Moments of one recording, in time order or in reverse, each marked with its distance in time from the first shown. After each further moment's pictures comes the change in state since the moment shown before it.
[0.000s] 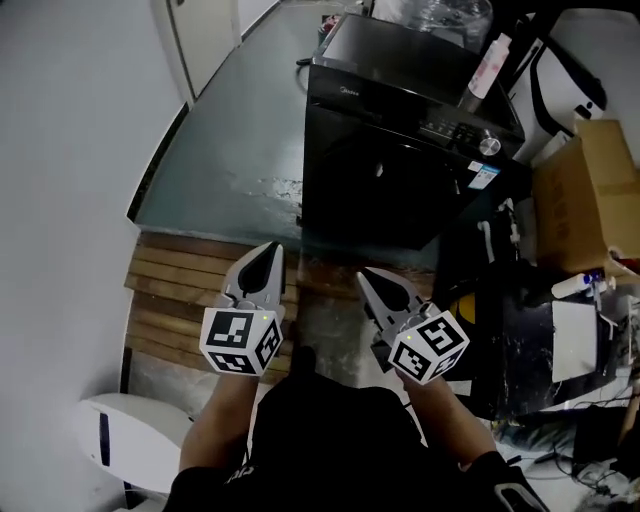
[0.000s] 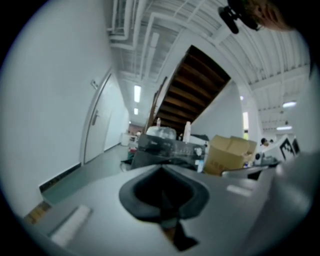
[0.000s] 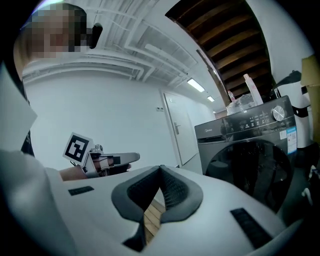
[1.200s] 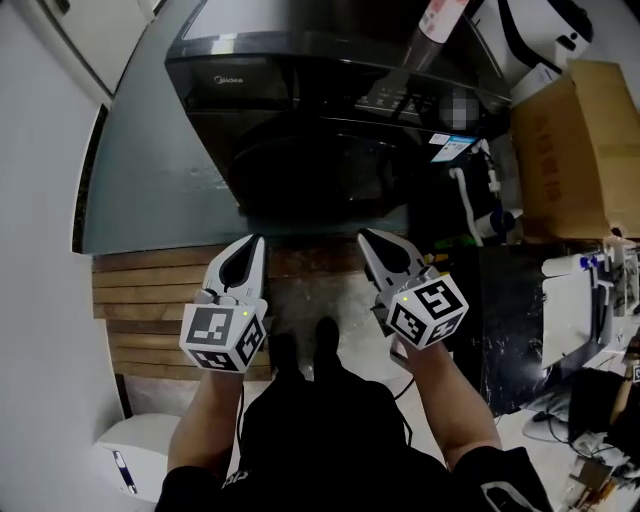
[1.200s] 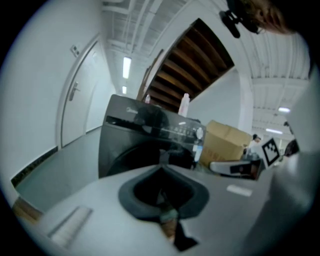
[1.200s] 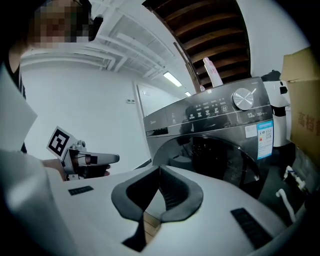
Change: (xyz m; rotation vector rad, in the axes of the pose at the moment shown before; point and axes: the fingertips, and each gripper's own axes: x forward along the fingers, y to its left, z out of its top) left arm 0.212 -0.049 -0.067 -0.034 0.209 -0.162; right arm 0.016 -0.252 -0.018 0.060 0.078 -0.245
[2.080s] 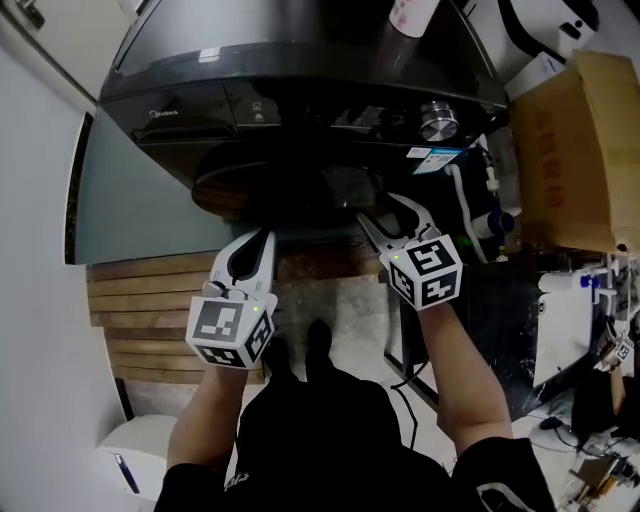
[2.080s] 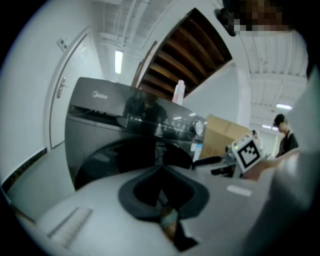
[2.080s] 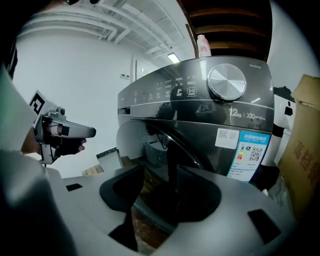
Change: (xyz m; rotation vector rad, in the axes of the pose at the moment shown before) left arm 0.105 -0.048 0.011 0.037 0.038 -0.051; right arm 0.036 -0.152 -0.003 -0.189 0.218 -0.130
